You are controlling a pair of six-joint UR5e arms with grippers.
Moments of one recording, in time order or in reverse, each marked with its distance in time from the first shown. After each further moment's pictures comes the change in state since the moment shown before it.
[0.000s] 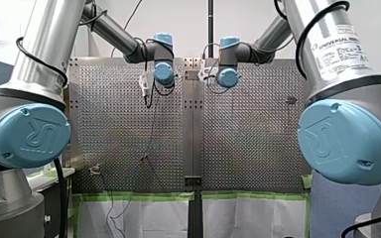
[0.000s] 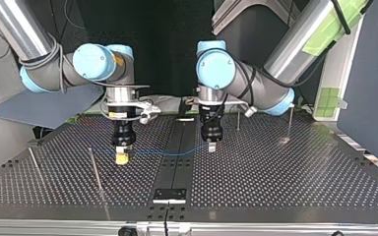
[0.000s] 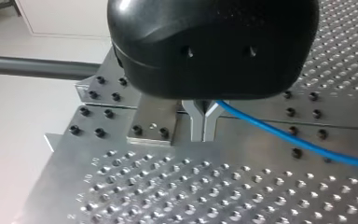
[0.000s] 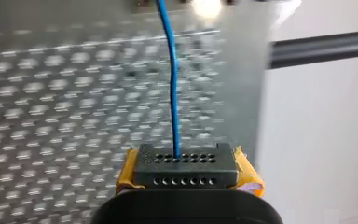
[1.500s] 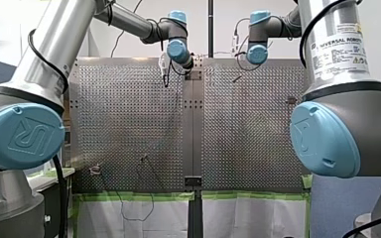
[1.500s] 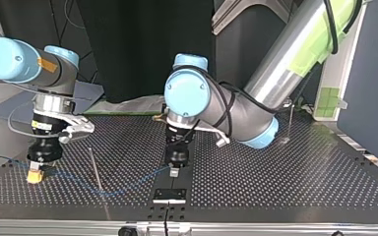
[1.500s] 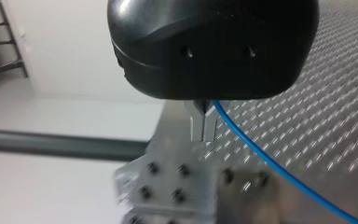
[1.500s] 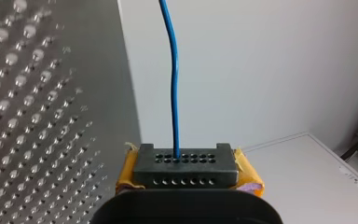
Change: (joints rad) left arm -0.080 -0.118 0.390 -0.273 0.129 0.024; right arm -0.223 -0.149 -0.009 0.066 0.003 0.018
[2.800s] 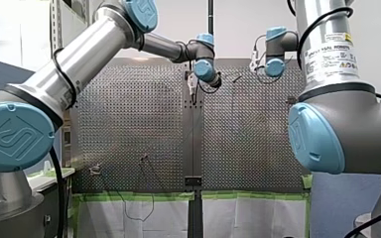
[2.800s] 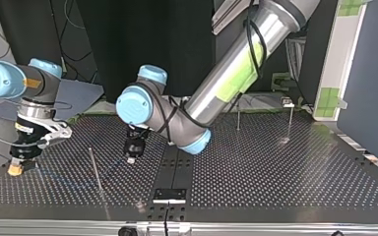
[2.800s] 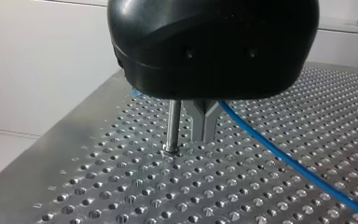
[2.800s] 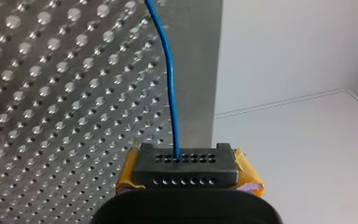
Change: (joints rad) left arm -0.109 -0.323 0.329 -0.086 0.046 -0.051; right arm -0.148 0.087 0.000 0.001 -0.012 0.017
